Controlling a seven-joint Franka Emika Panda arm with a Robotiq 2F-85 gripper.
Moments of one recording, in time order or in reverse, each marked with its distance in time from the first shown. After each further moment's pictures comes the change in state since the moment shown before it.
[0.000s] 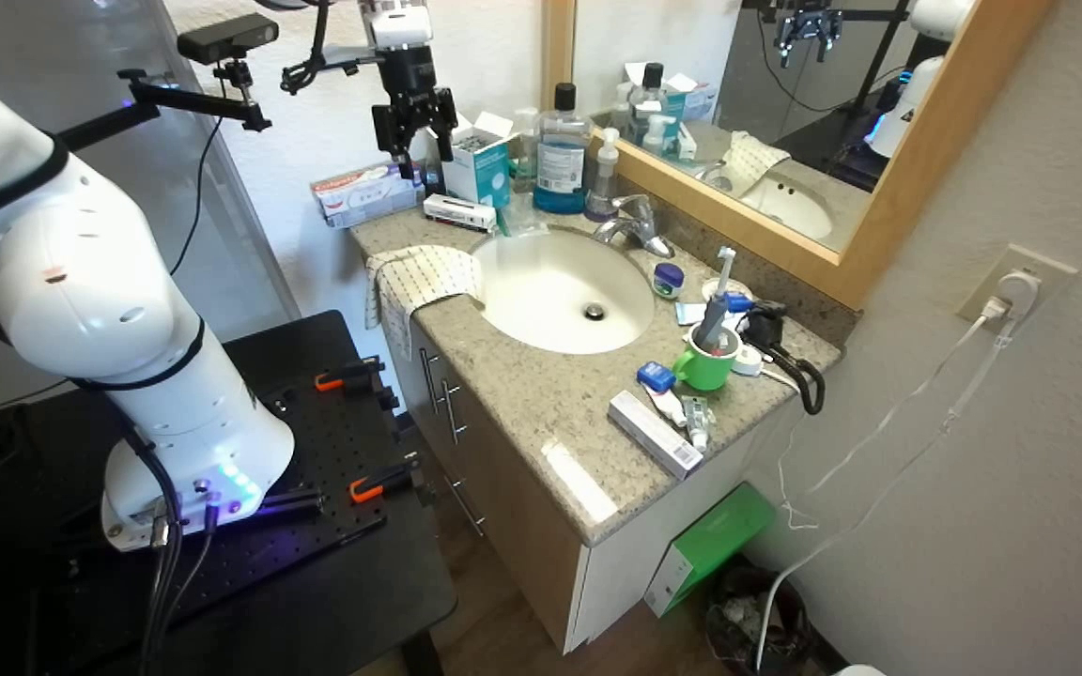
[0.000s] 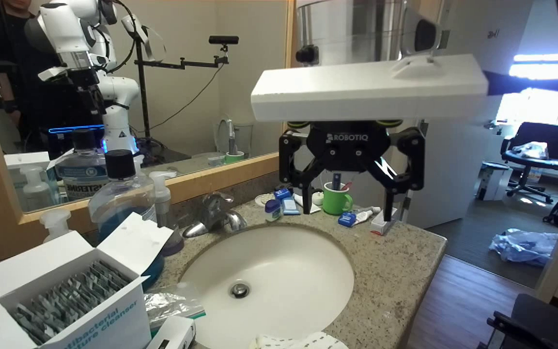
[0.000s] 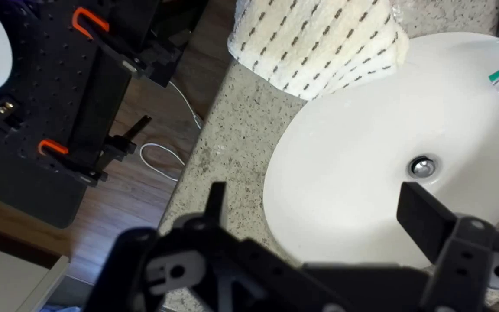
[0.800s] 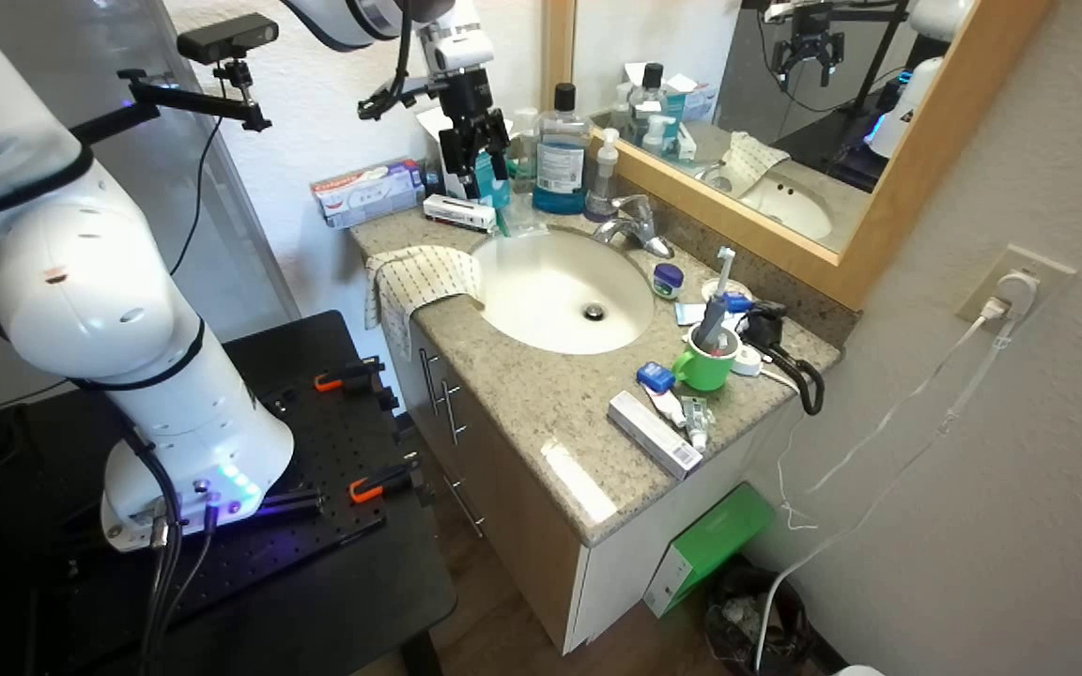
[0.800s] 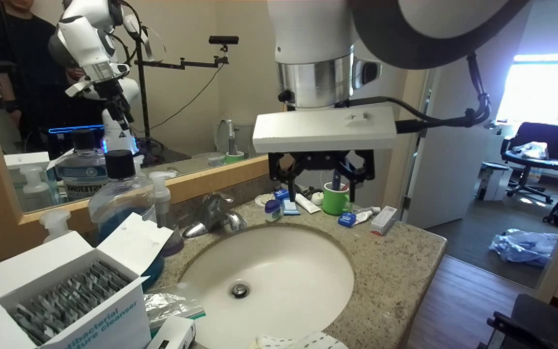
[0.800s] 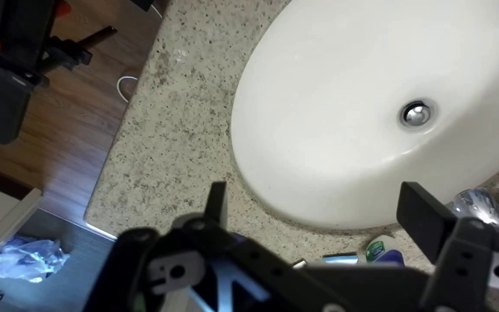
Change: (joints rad) arm -0.001 0.174 -0.115 0.079 -0.261 0.088 -0.052
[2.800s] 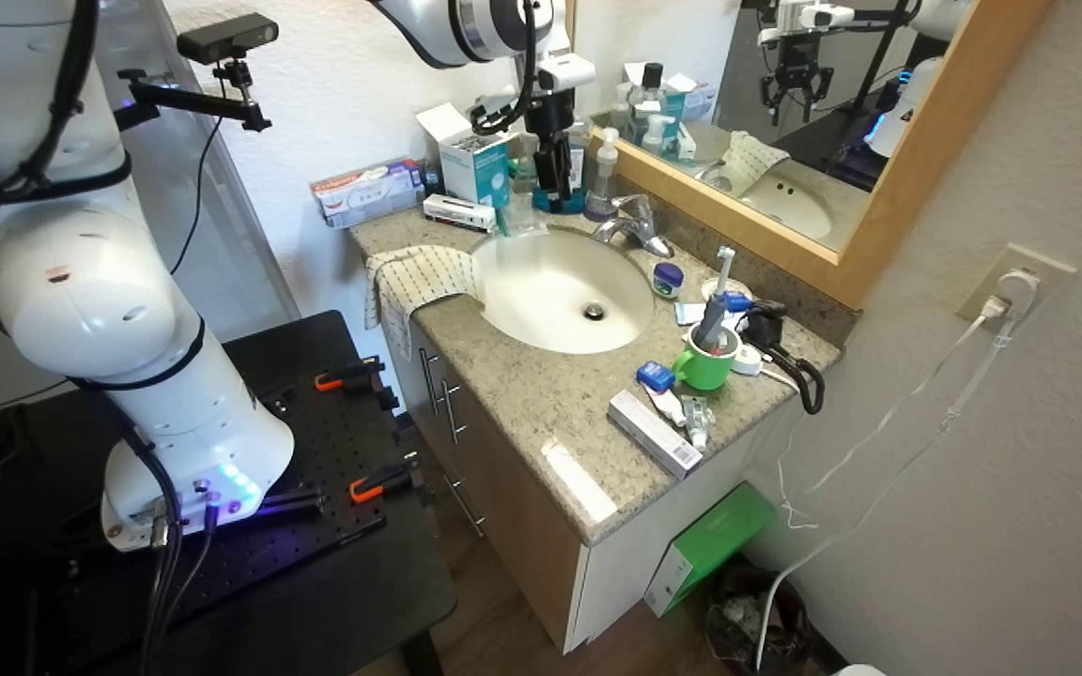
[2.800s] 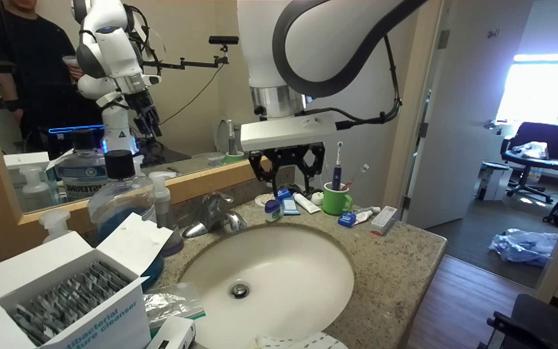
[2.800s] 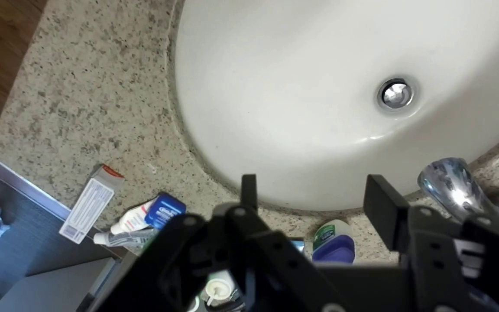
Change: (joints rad) arm 0.015 0.296 -0.161 0.287 -0.031 0.025 -0.303
